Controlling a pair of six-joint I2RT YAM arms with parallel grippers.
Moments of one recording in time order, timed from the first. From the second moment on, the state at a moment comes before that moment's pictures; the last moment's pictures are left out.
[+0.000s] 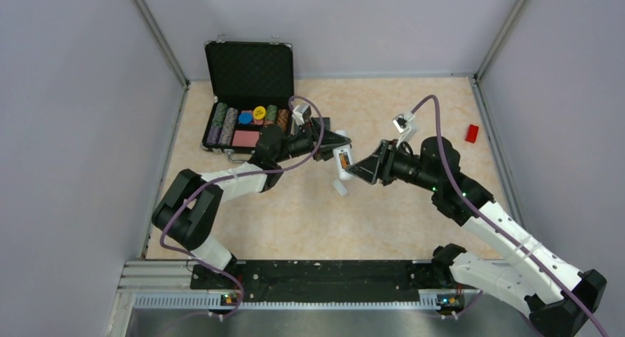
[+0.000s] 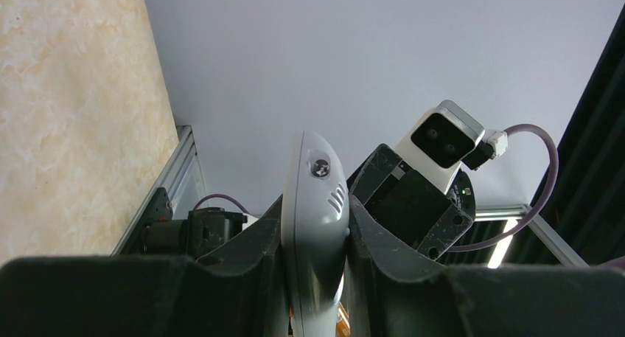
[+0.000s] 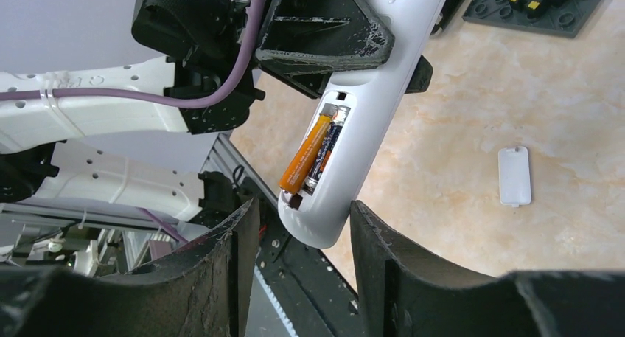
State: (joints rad) left arm -0.56 1.61 0.80 0.95 0.72 -1.68; right arm 0.65 0.85 0.82 -0.21 -0.34 0.70
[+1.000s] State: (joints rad) left arm -0.55 1.61 0.80 0.92 0.71 -1.65; right arm 0.64 0.94 0.83 -0.20 -0.33 0.71
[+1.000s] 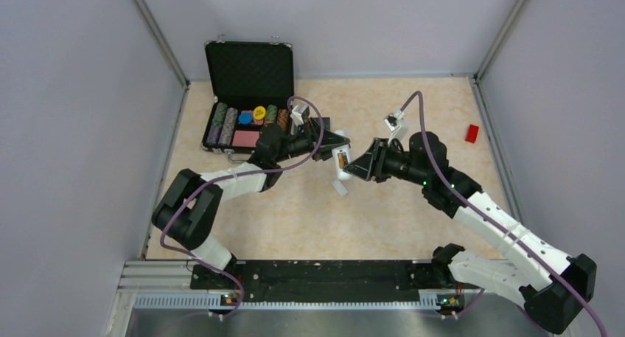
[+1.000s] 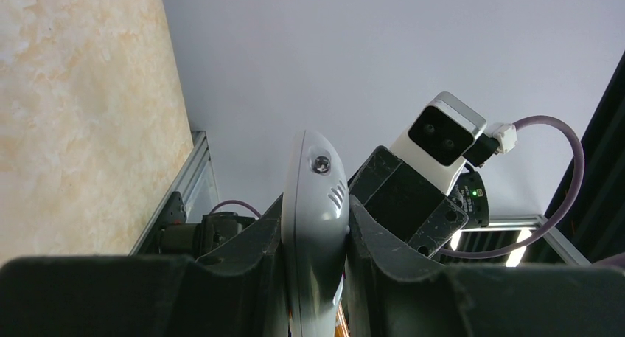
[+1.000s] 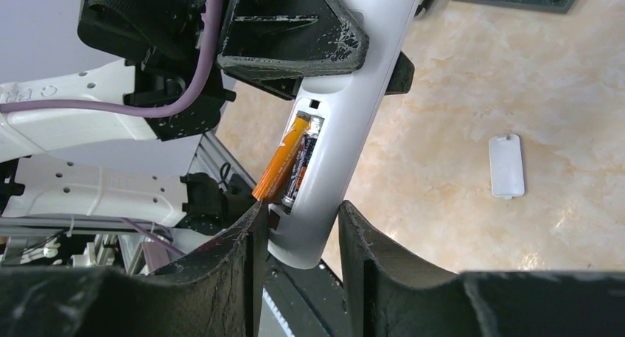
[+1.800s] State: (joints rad) left arm -0.55 1.59 0.80 0.78 0.66 -1.54; right arm 0.63 1.01 0.85 -0.26 -0.27 0.80
